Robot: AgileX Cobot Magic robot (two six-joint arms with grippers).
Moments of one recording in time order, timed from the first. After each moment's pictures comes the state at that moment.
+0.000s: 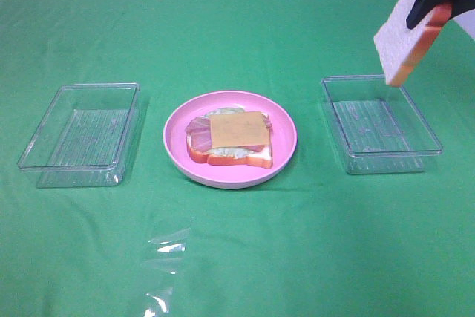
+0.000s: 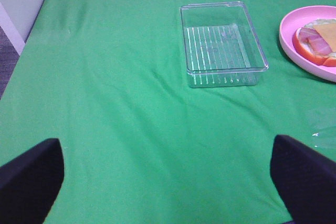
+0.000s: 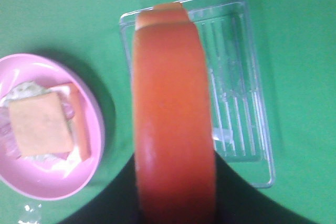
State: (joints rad) left arm -0.02 -0.01 -0.52 0.00 1.08 0.00; right arm -0.01 1.94 -1.79 0.29 1.21 0.07
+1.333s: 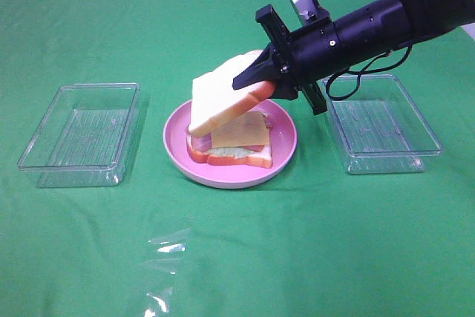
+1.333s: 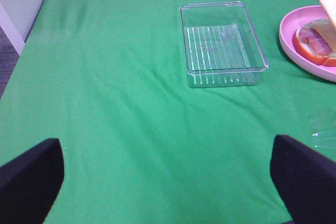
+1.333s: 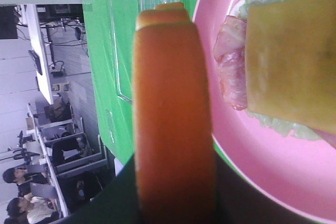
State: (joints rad) left arm -0.02 -0.01 -0.52 0.00 1.08 0.00; right arm 0.24 2.07 -1.32 1.29 0.92 -0.51
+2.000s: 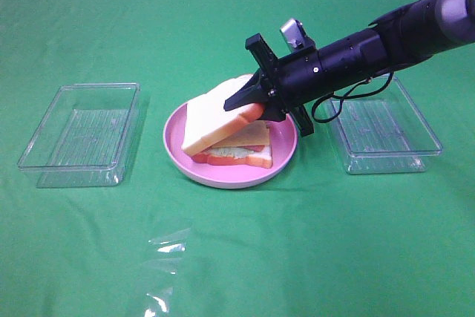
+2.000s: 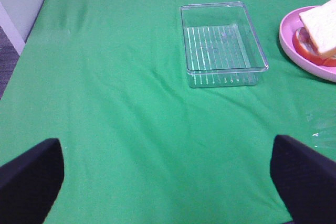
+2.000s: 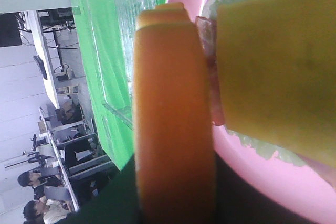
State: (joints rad) left arm -0.02 -0.01 -0.52 0.00 1.08 0.00; right arm 0.26 2.18 -1.32 1.37 0.89 -0.56
